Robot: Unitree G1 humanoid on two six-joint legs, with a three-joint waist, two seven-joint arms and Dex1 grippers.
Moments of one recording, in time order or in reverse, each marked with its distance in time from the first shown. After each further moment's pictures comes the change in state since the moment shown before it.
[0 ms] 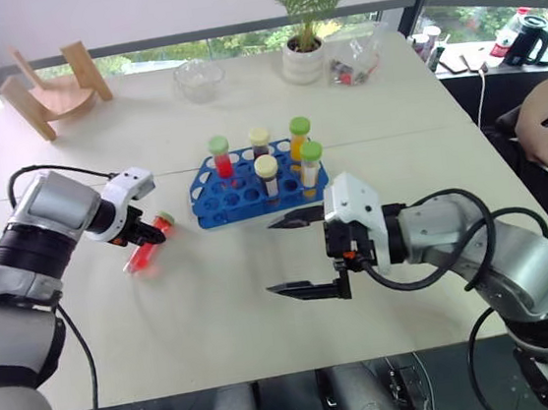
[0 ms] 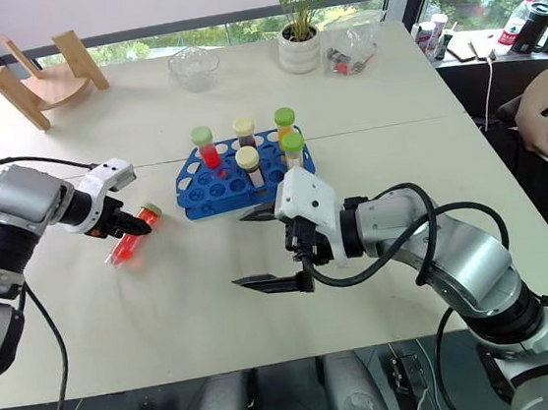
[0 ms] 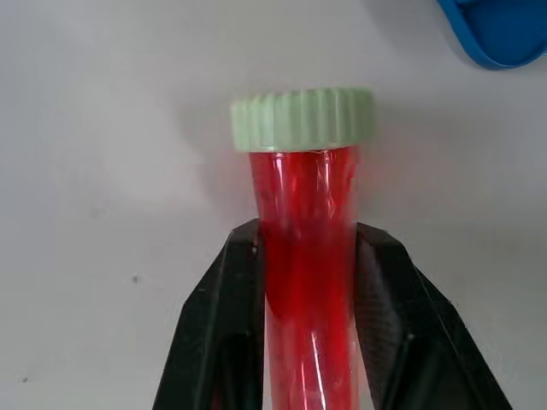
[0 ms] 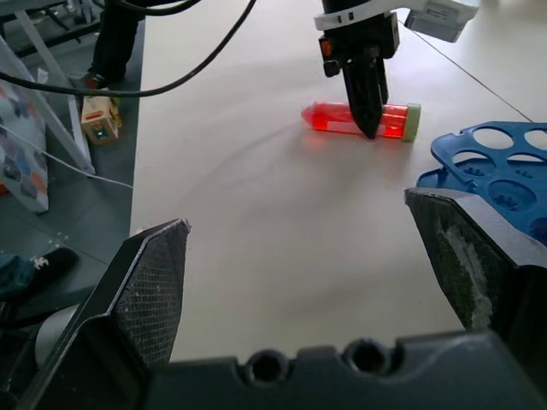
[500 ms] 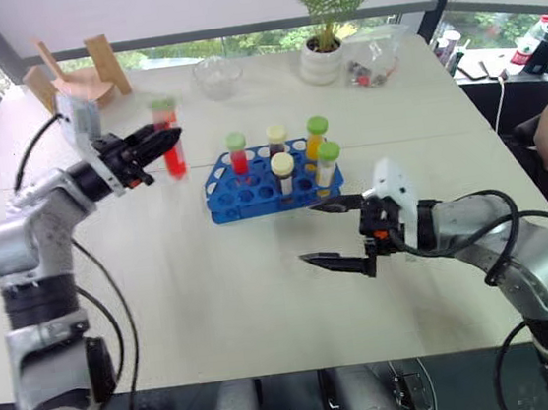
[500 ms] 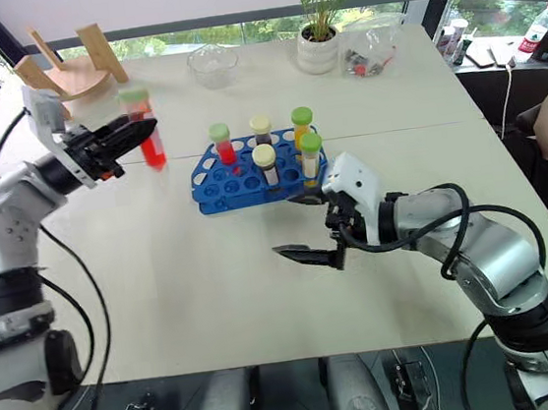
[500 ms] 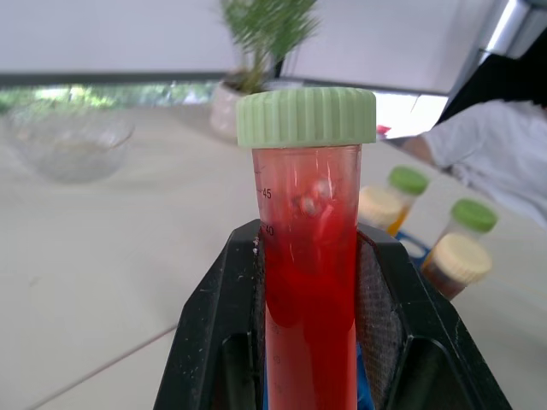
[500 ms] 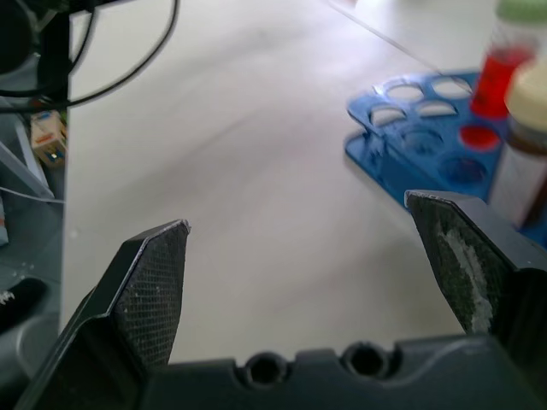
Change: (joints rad) left arm 0.309 -0.355 0.800 -0.348 -0.415 -0.535 0.263; right arm 0.129 -0.086 -0.140 0.156 -0.020 -0.074 0.017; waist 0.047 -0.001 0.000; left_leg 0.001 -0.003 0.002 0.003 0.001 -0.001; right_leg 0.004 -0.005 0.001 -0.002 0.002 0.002
